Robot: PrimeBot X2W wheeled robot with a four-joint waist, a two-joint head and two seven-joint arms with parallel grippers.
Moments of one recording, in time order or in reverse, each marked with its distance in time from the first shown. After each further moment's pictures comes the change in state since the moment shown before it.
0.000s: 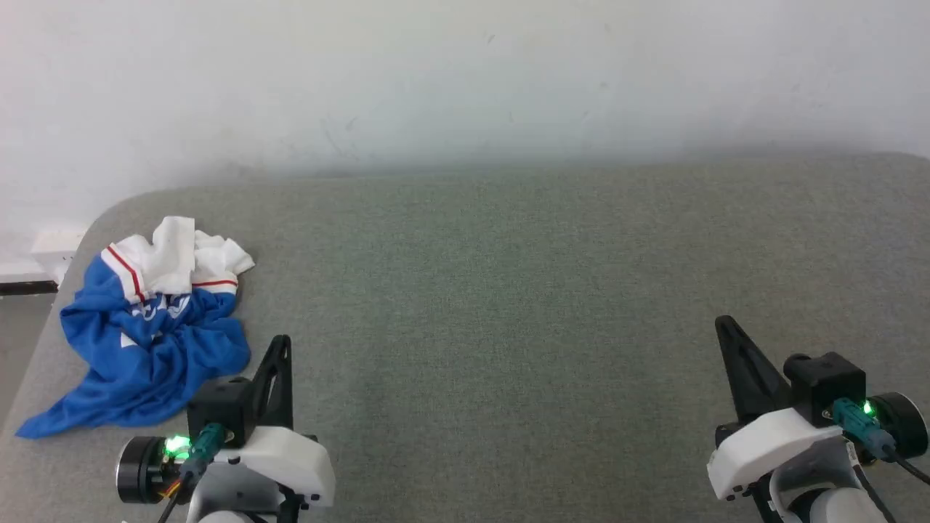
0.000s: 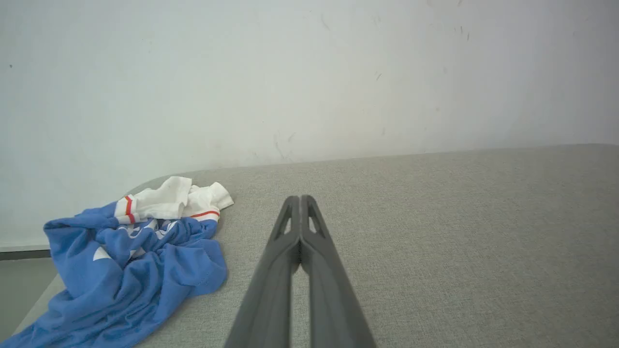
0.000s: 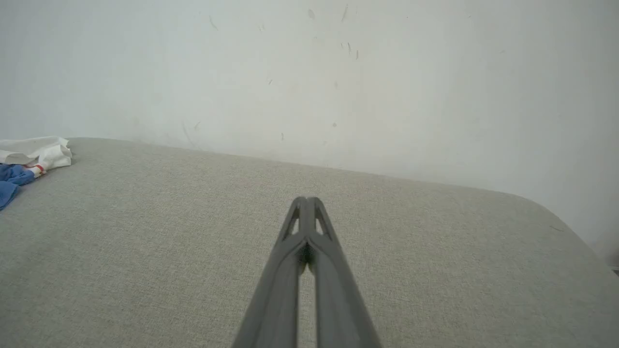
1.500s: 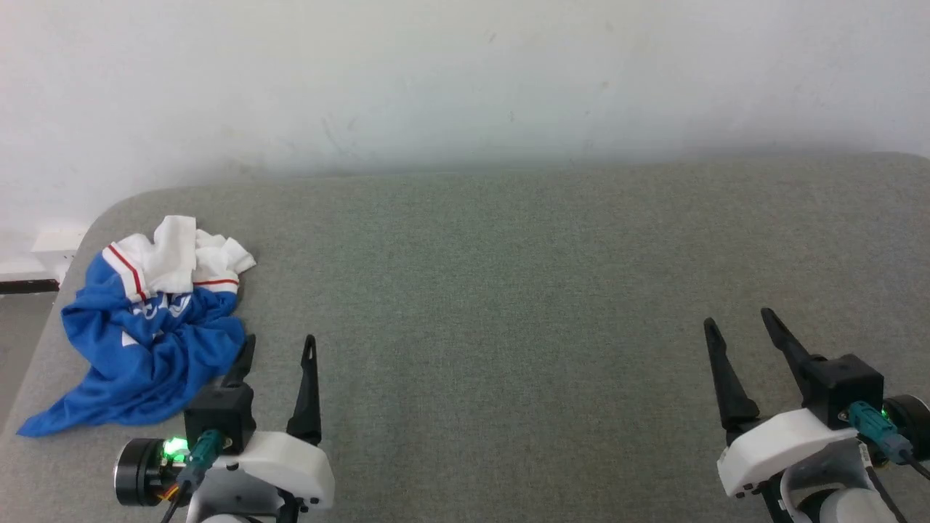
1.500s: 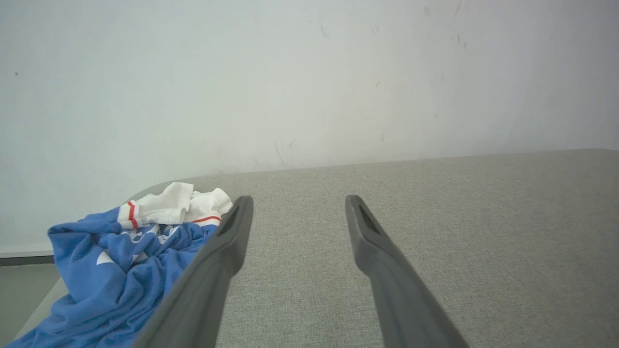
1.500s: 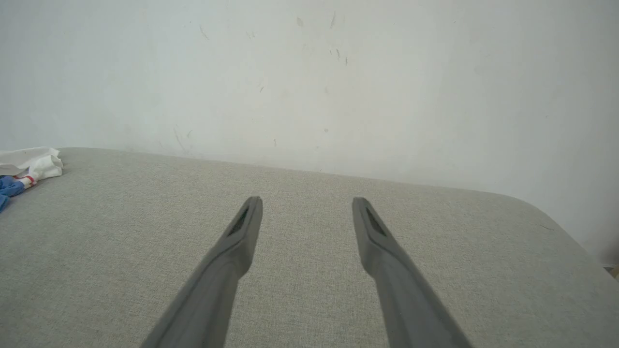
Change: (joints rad) left arm 0.009 0.002 -0.002 -0.009 0.000 0.001 -0.028; right arm 0.001 -0.001 -0.026 0.005 0.009 0.000 -0.028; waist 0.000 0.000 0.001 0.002
